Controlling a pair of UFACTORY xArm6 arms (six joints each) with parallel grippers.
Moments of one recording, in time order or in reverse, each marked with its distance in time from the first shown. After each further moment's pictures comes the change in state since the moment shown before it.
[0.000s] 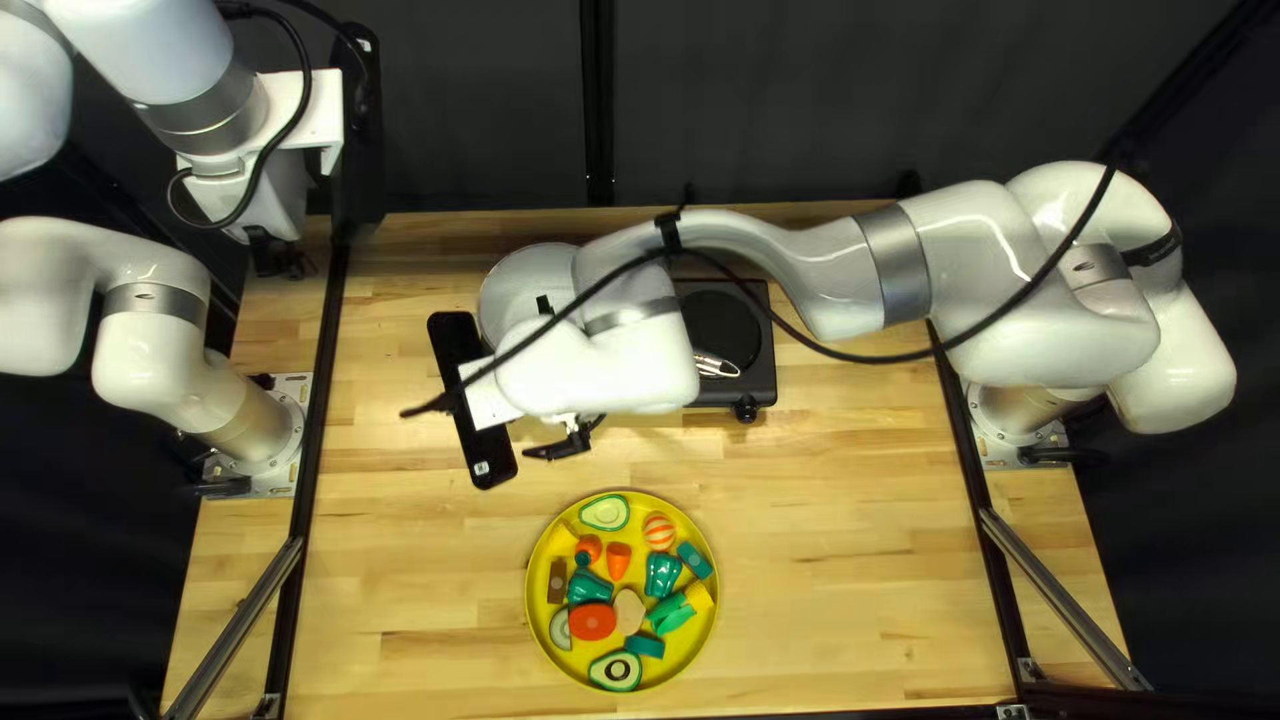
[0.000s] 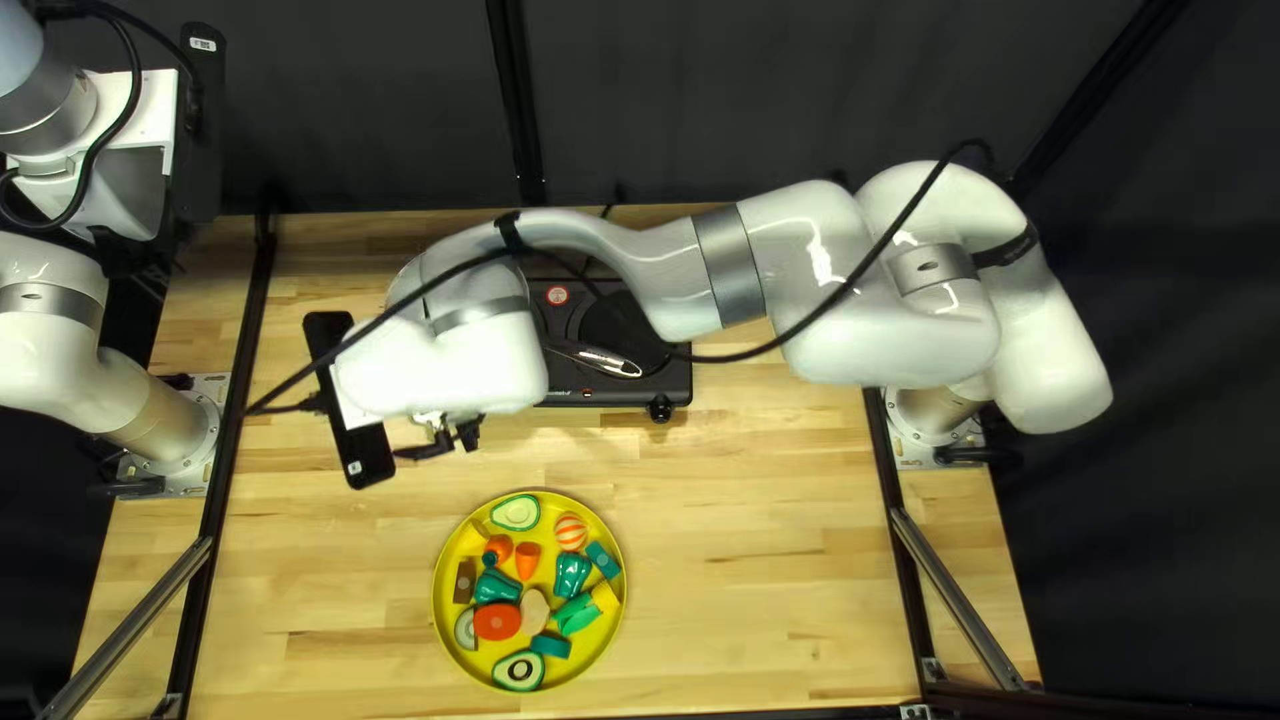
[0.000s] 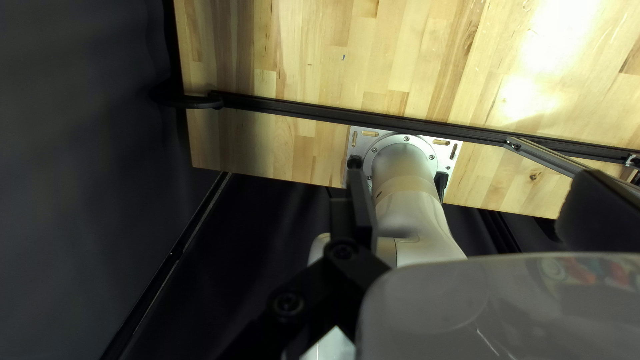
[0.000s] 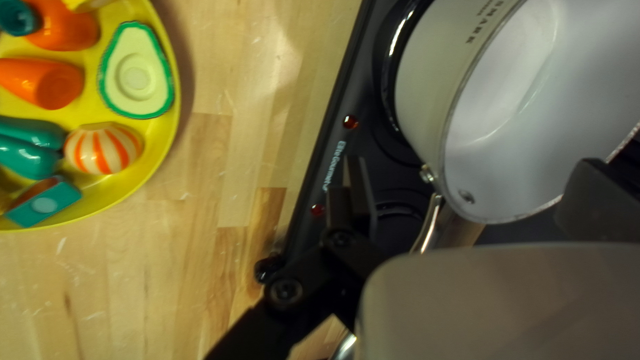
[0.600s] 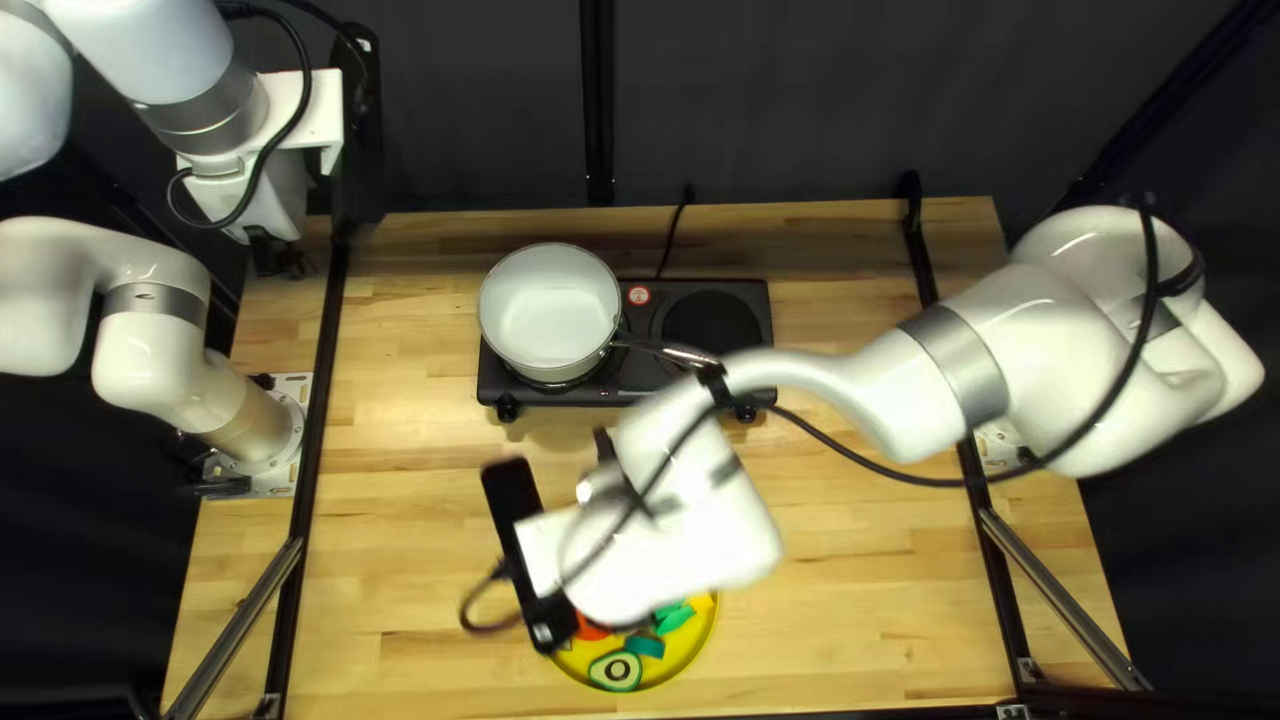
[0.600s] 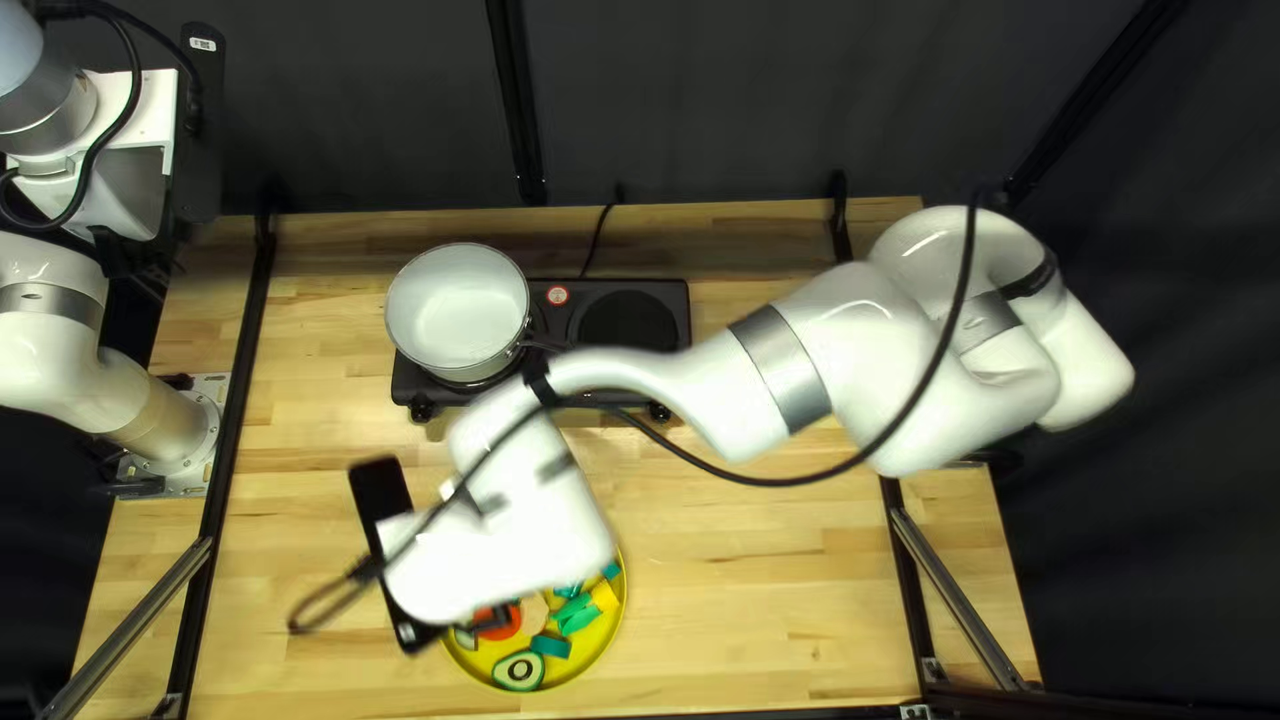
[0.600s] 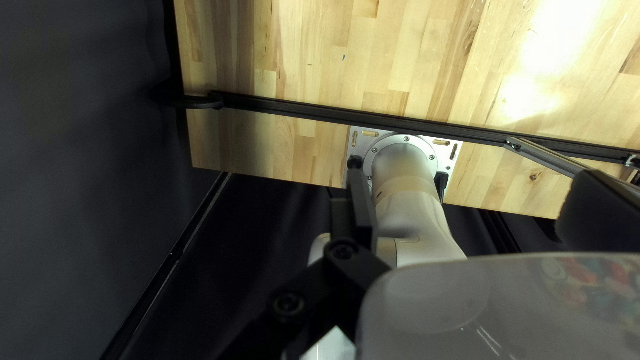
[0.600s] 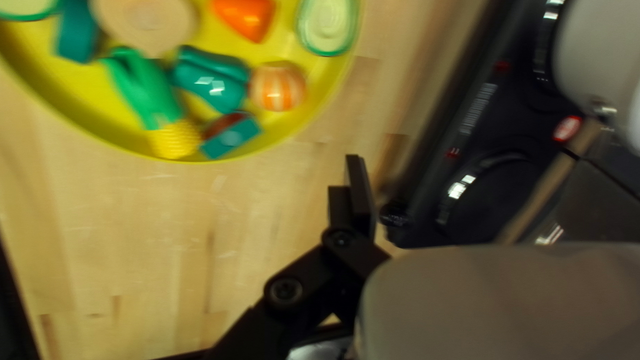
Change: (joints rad) left arm 0.000 0.000 0.000 0.000 0.000 0.000; right arm 0.209 -0.099 0.257 0.108 -0.118 0.212
